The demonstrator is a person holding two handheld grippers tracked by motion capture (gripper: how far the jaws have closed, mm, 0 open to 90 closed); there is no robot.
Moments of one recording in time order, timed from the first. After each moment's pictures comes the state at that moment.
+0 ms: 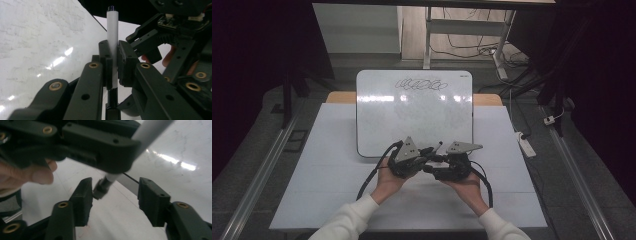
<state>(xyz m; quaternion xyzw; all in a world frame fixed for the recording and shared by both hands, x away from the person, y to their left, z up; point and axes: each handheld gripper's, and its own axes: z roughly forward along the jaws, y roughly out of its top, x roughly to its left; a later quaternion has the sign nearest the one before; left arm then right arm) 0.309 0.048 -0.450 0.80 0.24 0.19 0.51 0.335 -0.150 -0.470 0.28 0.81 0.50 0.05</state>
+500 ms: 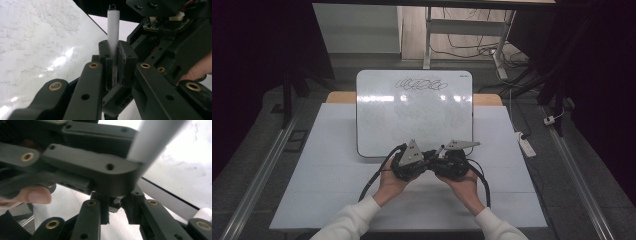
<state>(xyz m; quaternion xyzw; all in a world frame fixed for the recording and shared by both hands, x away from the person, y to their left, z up) 0.304 0.040 -0.451 0.81 0.23 0.20 0.51 0.341 -0.146 -0.473 0.32 0.81 0.50 0.00</state>
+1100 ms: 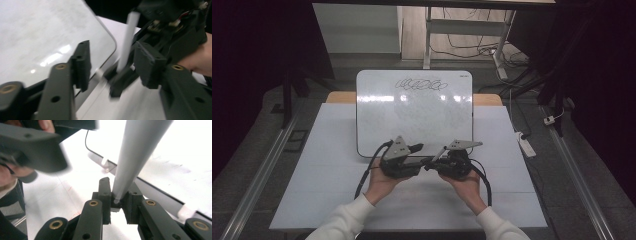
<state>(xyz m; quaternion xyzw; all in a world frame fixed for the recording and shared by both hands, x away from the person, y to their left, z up) 0.299 0.088 -0.446 0.78 0.29 0.16 0.53 0.344 -0.155 -0.473 0.32 0.81 0.50 0.02</state>
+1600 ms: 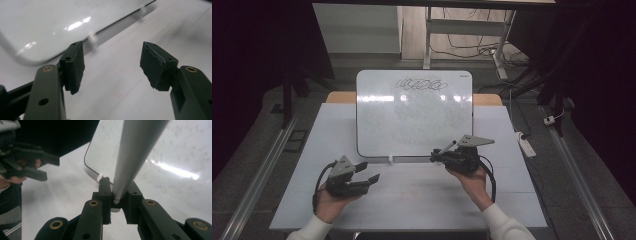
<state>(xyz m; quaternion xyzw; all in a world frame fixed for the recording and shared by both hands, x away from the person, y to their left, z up) 0.248 0.201 -0.494 0.78 0.40 0.16 0.44 0.348 -0.174 -0.457 0.29 0.79 0.54 0.06</state>
